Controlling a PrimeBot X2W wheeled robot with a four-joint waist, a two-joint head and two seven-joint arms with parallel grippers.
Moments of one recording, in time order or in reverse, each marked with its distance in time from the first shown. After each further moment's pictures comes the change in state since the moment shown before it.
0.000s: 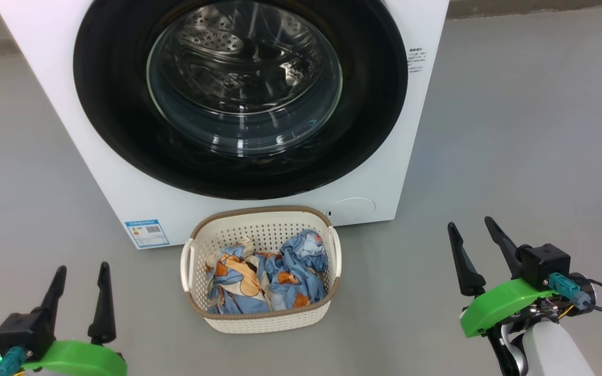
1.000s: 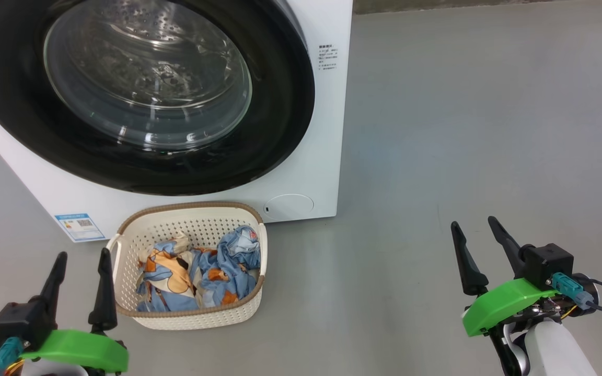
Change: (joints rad) left arm -0.032 -0.026 0.028 -0.010 0.011 -0.005 0.000; right arm -0.001 -0.001 -0.010 0.001 0.000 0.000 -0.001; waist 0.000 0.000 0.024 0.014
